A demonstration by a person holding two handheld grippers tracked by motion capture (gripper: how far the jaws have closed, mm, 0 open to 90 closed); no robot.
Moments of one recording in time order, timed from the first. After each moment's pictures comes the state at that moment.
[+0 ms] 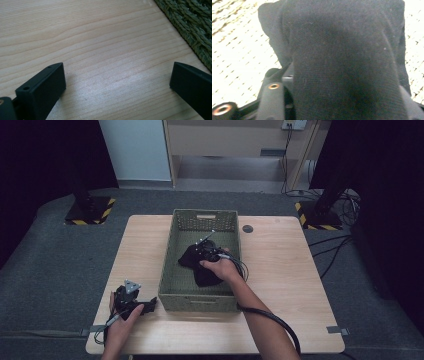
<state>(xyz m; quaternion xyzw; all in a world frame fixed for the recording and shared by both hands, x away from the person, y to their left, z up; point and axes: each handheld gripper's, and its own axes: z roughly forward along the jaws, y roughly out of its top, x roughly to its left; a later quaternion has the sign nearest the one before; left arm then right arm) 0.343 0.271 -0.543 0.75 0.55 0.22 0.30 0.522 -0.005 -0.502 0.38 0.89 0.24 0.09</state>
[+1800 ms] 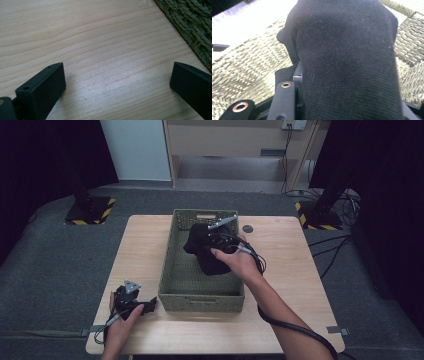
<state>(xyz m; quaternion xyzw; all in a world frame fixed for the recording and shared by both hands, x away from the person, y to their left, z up) 0.343 0.271 -0.543 0.75 0.55 0.22 0.30 0.476 -0.047 -0.384 0.35 0.85 0.36 0.13</state>
